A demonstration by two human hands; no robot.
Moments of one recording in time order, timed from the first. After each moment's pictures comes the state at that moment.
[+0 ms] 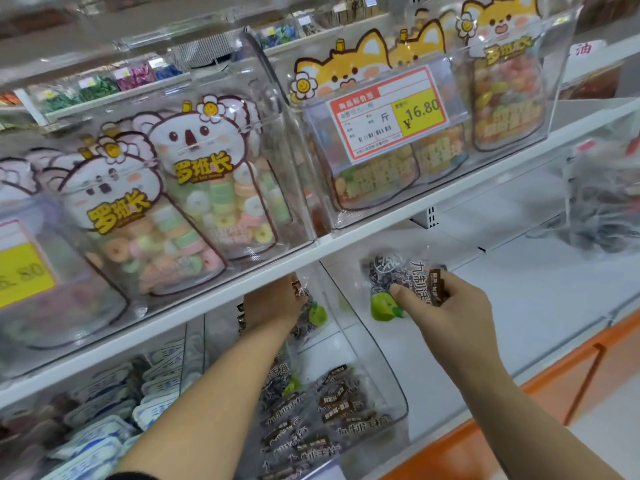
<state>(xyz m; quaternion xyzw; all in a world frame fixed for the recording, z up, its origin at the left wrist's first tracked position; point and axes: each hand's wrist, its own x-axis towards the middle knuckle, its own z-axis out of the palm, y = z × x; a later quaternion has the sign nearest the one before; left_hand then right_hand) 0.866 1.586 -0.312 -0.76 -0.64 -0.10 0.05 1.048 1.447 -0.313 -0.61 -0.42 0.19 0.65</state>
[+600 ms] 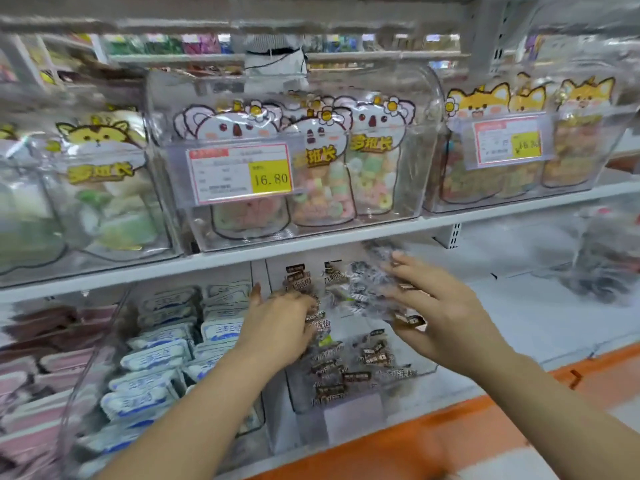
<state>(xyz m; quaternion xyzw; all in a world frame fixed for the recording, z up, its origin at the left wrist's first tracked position) 0.771 1.460 -0.288 -0.82 -0.57 -0.04 0.03 1.004 1.421 -0.284 -0.39 -0.84 -0.20 0.33</state>
